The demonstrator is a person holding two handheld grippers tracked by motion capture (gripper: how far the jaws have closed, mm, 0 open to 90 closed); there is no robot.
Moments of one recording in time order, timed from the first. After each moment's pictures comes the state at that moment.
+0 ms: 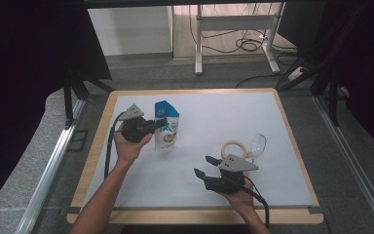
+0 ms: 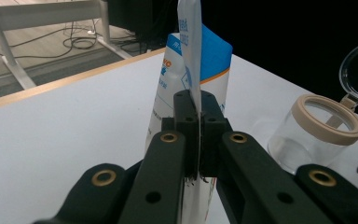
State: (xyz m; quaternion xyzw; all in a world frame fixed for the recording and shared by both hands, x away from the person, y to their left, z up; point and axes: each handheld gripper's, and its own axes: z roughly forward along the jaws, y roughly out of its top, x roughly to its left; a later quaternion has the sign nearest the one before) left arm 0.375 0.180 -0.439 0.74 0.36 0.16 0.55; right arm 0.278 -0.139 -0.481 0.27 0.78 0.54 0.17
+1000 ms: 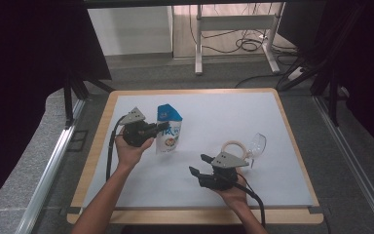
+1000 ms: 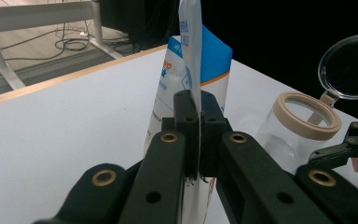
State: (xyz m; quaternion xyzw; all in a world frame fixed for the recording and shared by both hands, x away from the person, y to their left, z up) left arm 0.360 0.173 -0.436 0.74 0.35 0.15 0.56; right arm 0.289 -0.122 -0.490 0.28 0.79 0.52 0.17
